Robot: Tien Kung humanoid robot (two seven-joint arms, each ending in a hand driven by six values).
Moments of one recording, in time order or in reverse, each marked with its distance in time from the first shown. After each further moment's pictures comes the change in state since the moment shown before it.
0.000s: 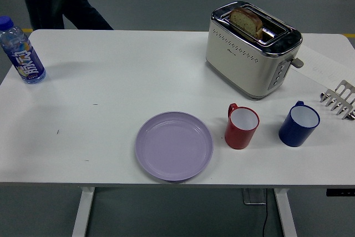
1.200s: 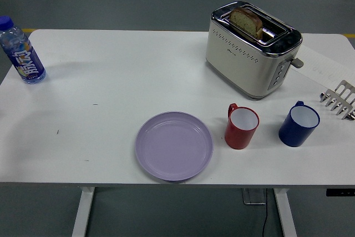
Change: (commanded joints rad) left arm 0.062 -0.005 0.030 -0.004 0.028 -0.064 0.096; right arm -0.014 -0.008 0.012 0.000 -0.021 -0.001 -0.011
